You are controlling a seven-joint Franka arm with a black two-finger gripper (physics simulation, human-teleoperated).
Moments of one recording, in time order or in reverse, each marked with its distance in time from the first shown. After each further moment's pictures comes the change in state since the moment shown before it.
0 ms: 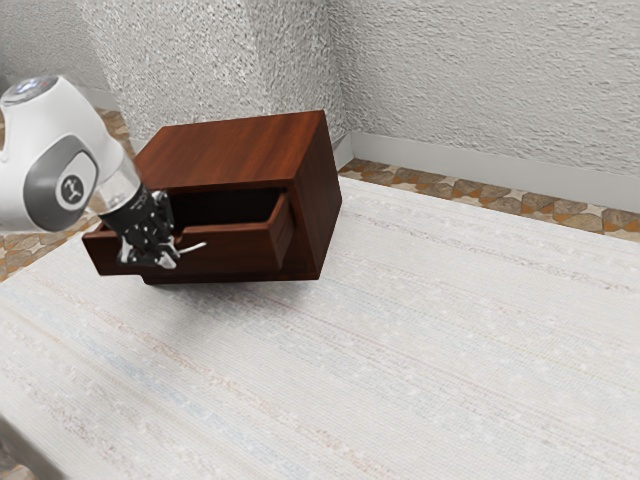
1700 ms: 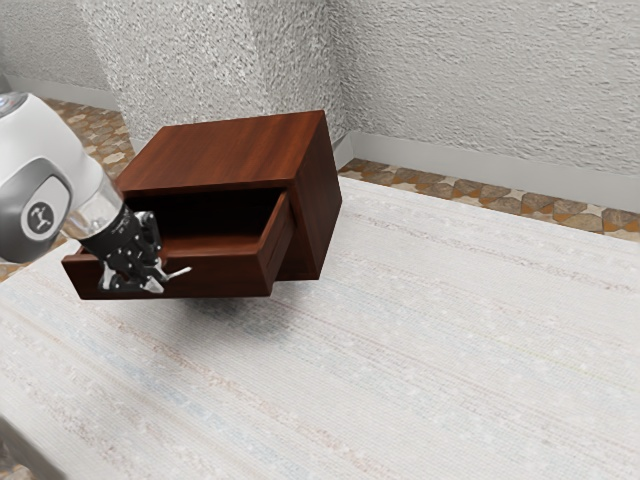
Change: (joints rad) arm -0.027 -0.185 0.001 -0.186 0.006 0.001 -0.028
